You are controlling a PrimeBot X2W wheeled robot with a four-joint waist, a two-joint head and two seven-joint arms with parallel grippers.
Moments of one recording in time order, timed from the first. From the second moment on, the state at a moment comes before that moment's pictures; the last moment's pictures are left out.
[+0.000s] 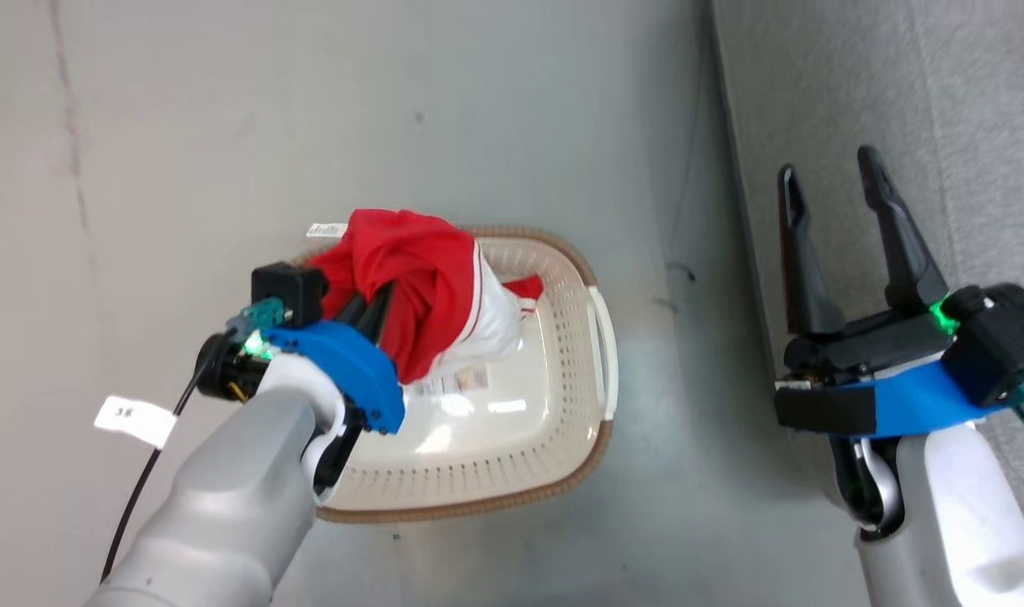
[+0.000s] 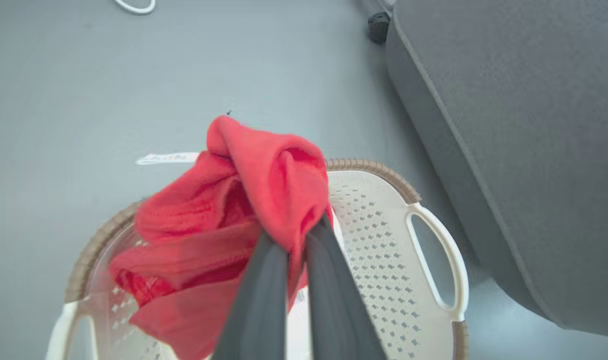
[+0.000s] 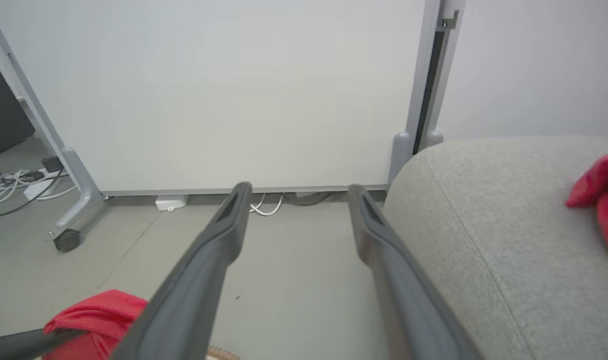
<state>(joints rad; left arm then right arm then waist) -0.82 0.18 -0.97 1.02 -0.99 -0.13 -0.26 -0.37 -0.05 0.05 0.04 0.12 0.13 -0.26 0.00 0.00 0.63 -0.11</state>
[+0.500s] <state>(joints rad) -0.59 0.21 -0.68 0.77 -0.64 -0.13 -0.26 -0.23 -0.06 0.05 0.11 0.15 0.13 -0.26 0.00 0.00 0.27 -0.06</state>
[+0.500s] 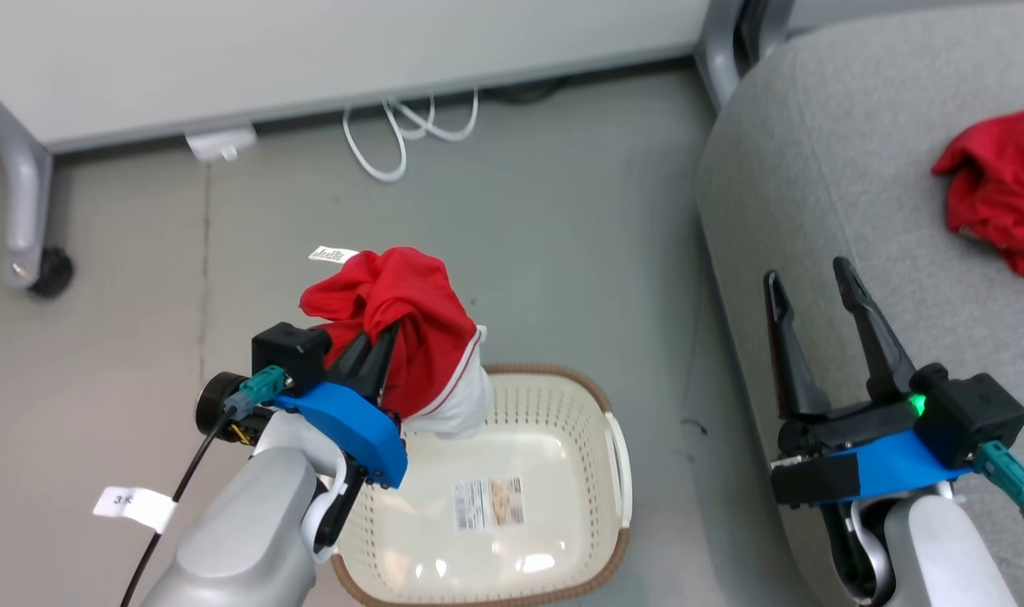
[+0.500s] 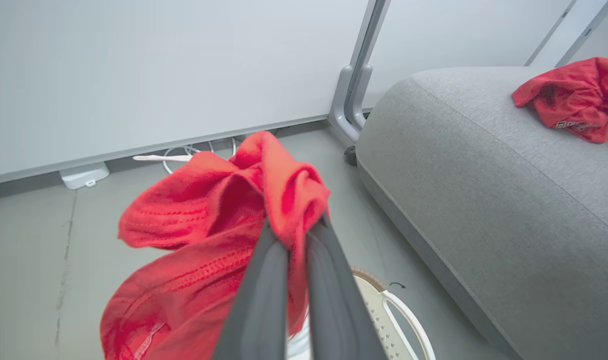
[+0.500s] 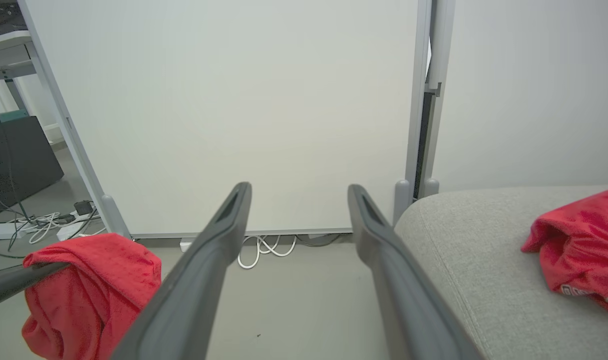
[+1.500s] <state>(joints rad) -0.64 0.20 -0.75 0.43 -0.47 -0.13 -0.26 -0.09 -0.06 0.05 0.12 0.18 0.13 -0.26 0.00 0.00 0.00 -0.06</state>
